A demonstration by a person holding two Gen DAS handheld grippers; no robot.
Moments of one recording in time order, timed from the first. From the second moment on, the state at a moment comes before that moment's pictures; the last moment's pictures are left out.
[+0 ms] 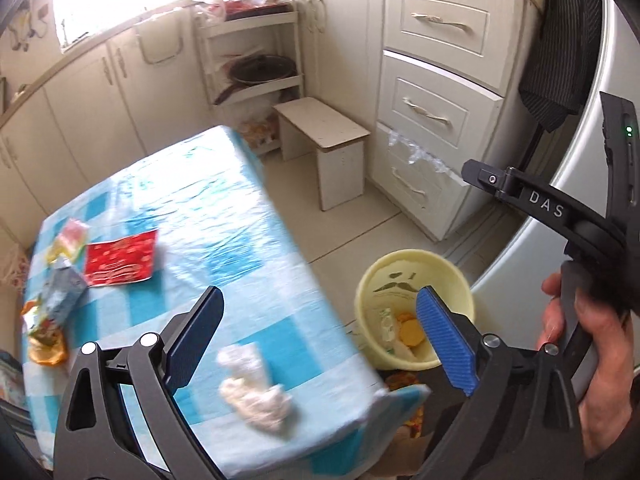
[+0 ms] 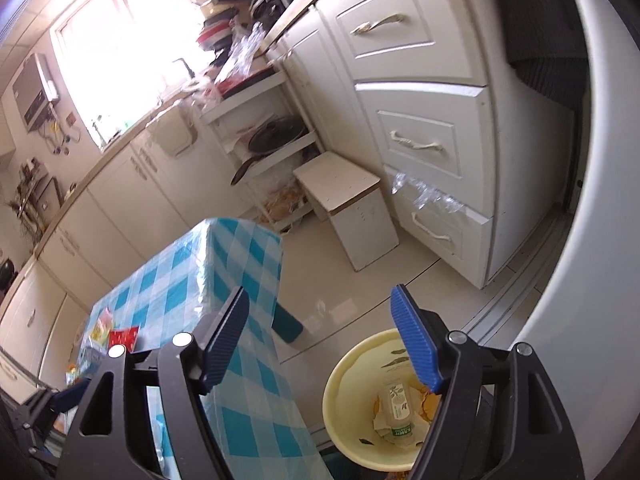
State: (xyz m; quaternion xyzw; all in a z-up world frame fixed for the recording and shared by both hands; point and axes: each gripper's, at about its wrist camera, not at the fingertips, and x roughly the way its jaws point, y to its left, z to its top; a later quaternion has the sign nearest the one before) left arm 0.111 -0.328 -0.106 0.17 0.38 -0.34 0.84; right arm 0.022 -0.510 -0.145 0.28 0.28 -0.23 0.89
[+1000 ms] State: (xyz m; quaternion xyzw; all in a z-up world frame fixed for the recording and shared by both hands) left arm 0.212 -0.144 -0.146 0.05 0.45 -0.19 0.87; right arm 0.095 -0.306 -0.184 0.04 0.47 0.09 0.88
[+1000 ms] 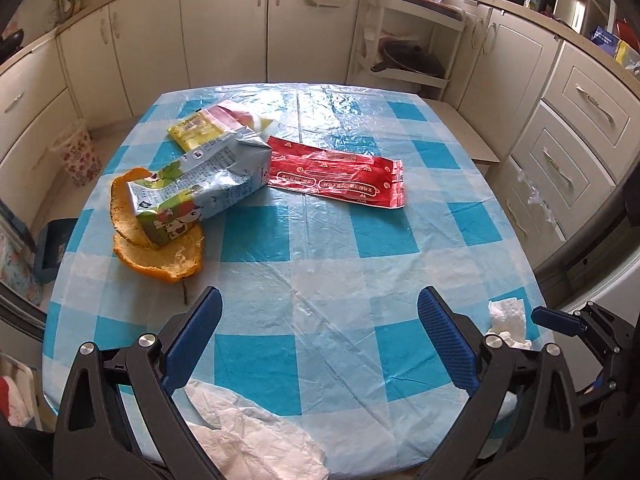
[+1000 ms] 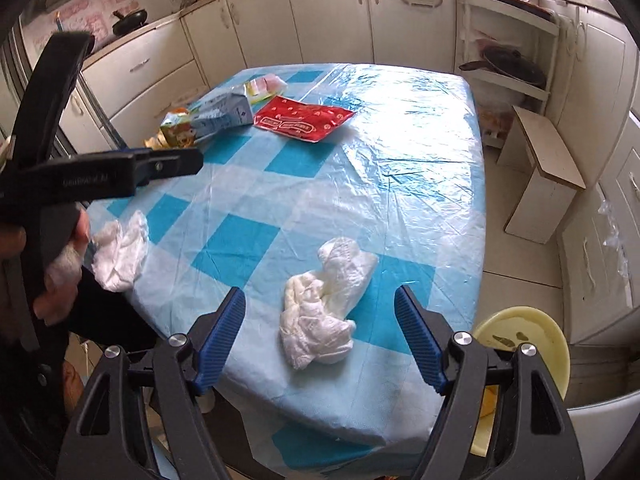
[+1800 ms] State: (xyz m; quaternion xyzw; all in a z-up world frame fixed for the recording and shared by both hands) left arm 0.308 -0.253 -0.187 0.11 0.48 -0.19 0.85; right arm 0.104 -0.318 -0.191 0.06 0.47 0.09 0.88
